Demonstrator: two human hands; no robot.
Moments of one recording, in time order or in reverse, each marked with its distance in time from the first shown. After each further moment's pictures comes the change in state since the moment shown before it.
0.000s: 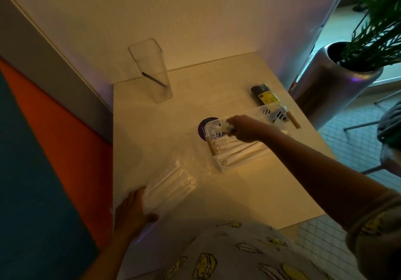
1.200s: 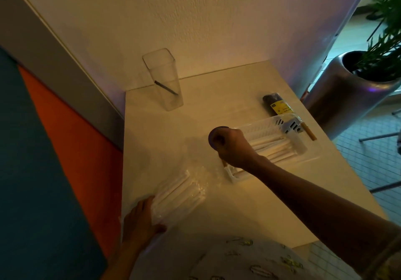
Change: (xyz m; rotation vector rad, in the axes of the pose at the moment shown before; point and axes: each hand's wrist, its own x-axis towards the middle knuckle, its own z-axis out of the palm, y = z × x) left_hand -0.003 0.009 -0.007 -0.010 0.016 0.001; right_hand 0.008 -0.049 0.049 0.238 0.427 -0.302
